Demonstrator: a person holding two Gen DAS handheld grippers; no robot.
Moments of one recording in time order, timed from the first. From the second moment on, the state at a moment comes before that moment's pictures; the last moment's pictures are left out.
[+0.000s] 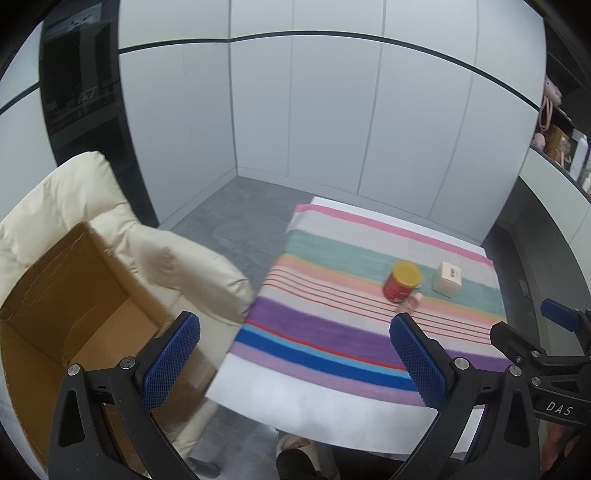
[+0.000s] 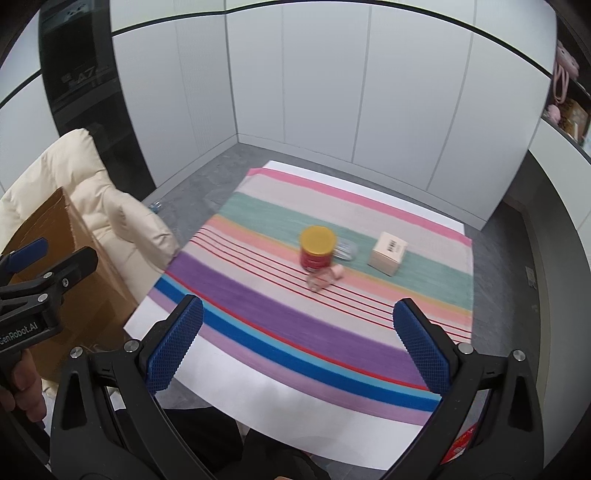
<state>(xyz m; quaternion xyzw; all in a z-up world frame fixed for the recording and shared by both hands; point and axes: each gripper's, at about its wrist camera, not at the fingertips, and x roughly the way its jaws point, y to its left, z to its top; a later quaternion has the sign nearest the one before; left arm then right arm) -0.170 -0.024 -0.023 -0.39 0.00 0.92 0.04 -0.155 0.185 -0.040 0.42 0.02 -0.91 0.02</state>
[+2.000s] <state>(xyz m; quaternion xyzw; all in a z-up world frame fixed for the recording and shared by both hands) -0.311 0.186 -0.246 -0.48 0.09 0.85 0.20 -0.293 0.355 -0.245 0.50 -0.03 -0.86 -0.05</state>
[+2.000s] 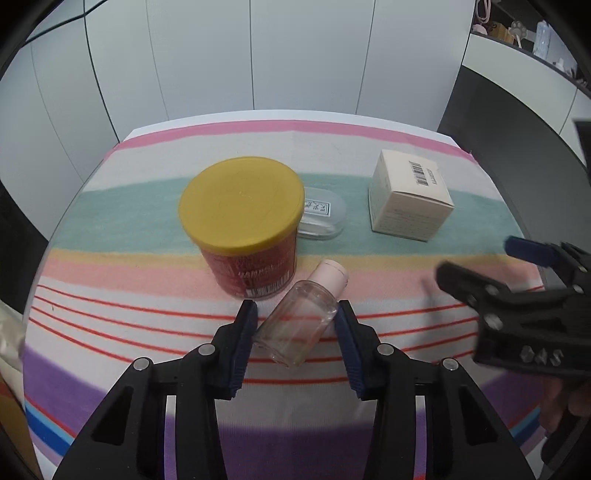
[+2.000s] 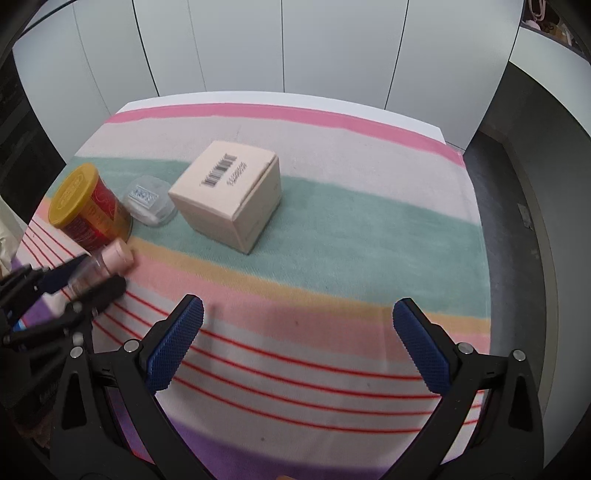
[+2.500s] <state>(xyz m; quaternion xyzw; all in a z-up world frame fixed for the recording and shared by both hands) -0.311 0.158 -0.247 -0.49 0.09 0.85 0.17 -0.350 0.324 -0.261 0.49 -0.05 -0.87 -0.07</state>
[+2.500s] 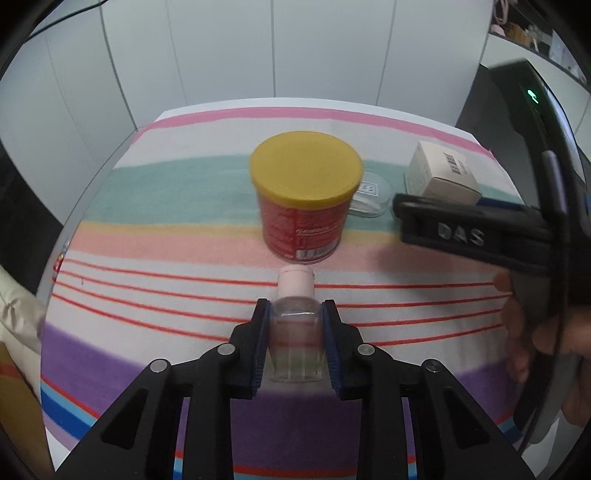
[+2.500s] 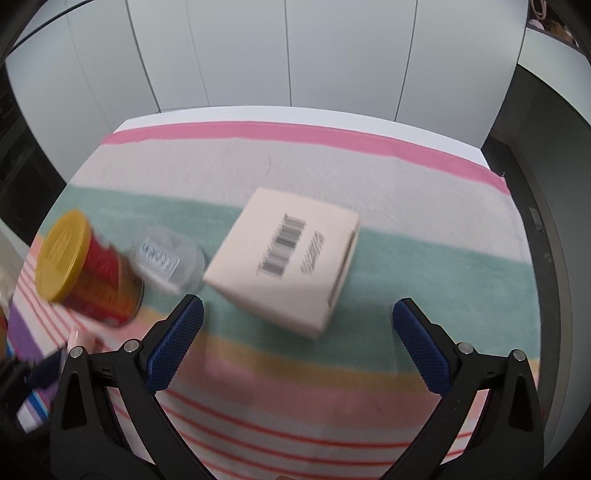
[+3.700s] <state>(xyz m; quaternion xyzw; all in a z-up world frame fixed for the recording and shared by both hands) -0.209 0.127 -0.089 -0.48 0.04 0.86 0.18 -0.195 0.313 -0.104 0.45 -0.05 -0.89 -0.06</state>
